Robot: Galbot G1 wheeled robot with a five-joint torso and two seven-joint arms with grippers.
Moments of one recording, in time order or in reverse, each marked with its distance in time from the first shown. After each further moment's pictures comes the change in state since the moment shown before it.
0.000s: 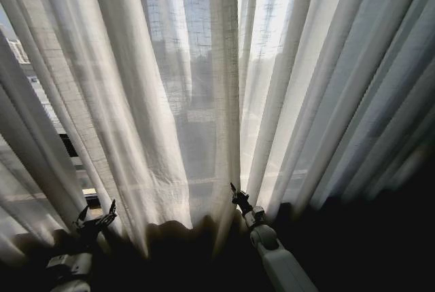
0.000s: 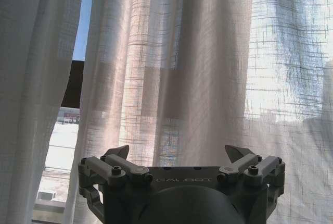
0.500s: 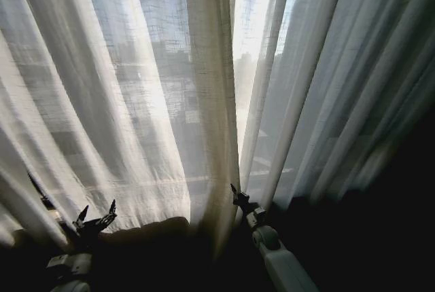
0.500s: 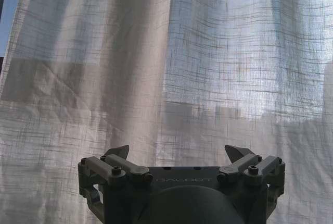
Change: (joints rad) left arm 0.000 0.000 0.000 0.000 0.000 0.000 0.000; right arm 0.002 0.000 0.007 -0.018 0.010 0.007 -0.020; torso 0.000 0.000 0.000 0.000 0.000
